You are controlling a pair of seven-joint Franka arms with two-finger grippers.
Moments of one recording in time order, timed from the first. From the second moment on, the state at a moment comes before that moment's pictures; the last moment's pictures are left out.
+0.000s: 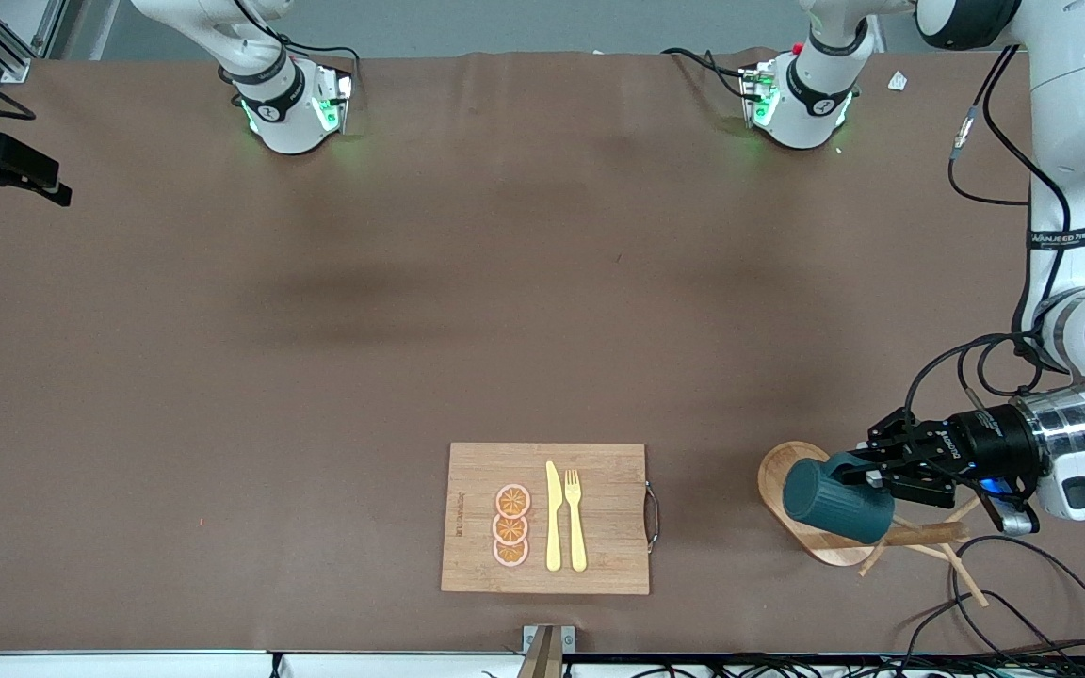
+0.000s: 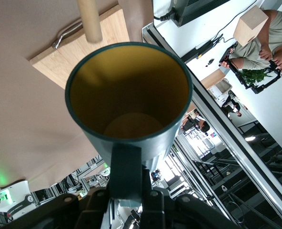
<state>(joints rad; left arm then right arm) 0.04 0.68 0.07 -1.29 -1.32 1.72 -0.55 0.00 -0.08 -0.07 -1.57 0.01 1.38 -0.07</state>
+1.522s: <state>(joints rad) 0.11 0.72 0.07 -1.29 -1.32 1.72 -0.51 0.00 -0.08 -0.07 -1.57 0.01 1.39 -0.07</state>
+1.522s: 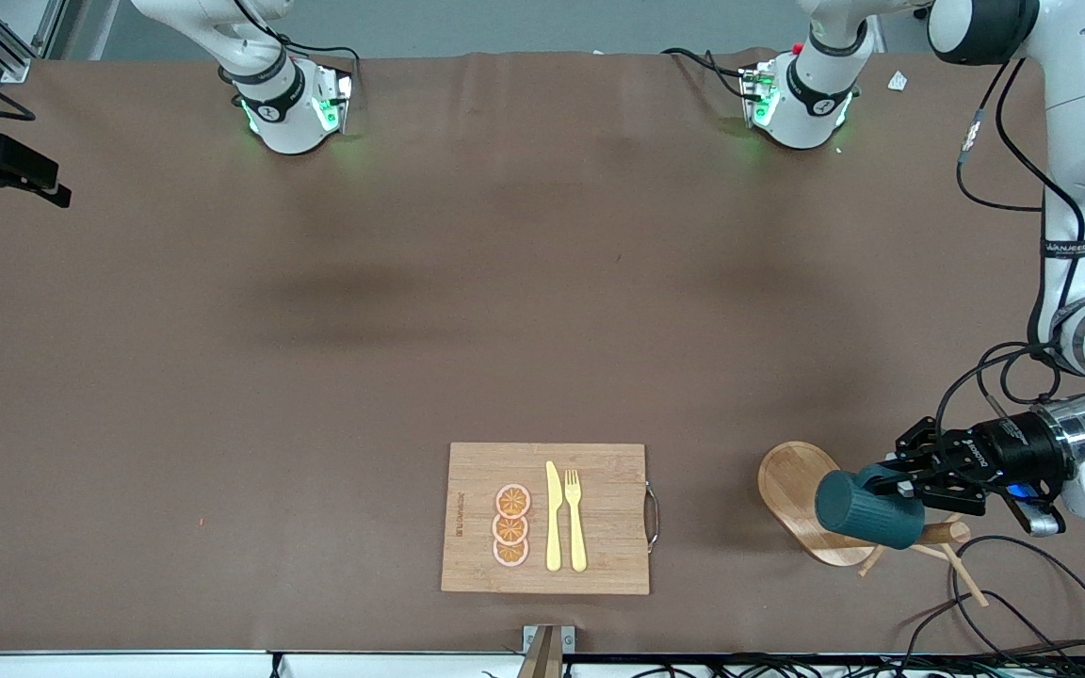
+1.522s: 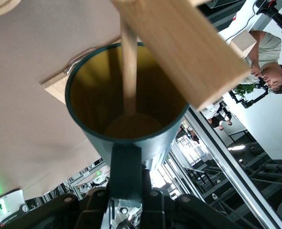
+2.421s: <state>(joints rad) 0.12 0.75 0.07 -1.29 -1.32 1.72 -0.47 0.00 -0.08 -0.07 -1.57 0.01 1.39 -0.07</state>
